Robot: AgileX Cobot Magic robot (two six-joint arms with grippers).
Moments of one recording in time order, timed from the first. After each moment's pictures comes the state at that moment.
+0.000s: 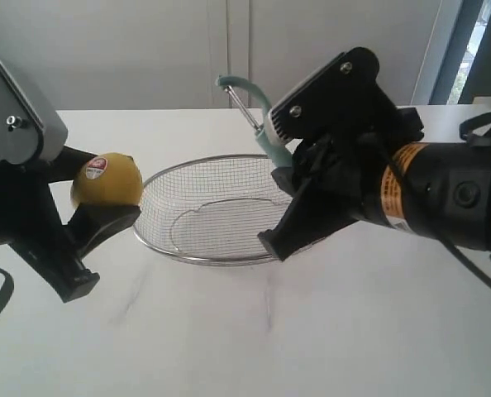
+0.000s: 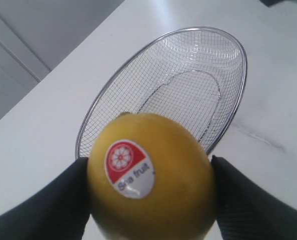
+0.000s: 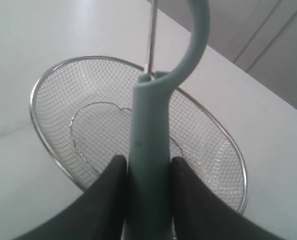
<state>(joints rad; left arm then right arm) -0.68 0.98 -0.61 -0.16 0.16 0.54 0.79 1.23 -0.75 -1.02 0.22 0.81</state>
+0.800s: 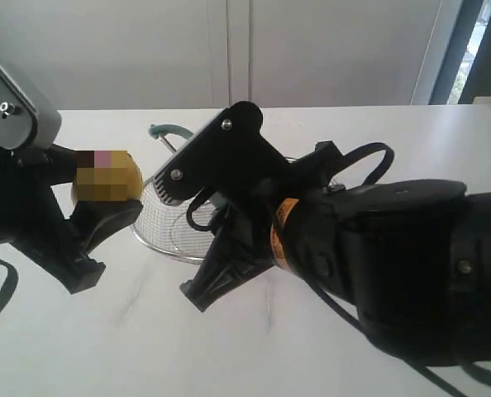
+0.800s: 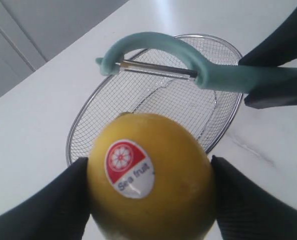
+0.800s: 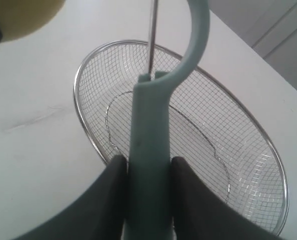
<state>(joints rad) -0.68 0.98 -0.61 -0.16 0.15 0.43 1.06 1.42 -0.86 -1.22 0.47 1.08</state>
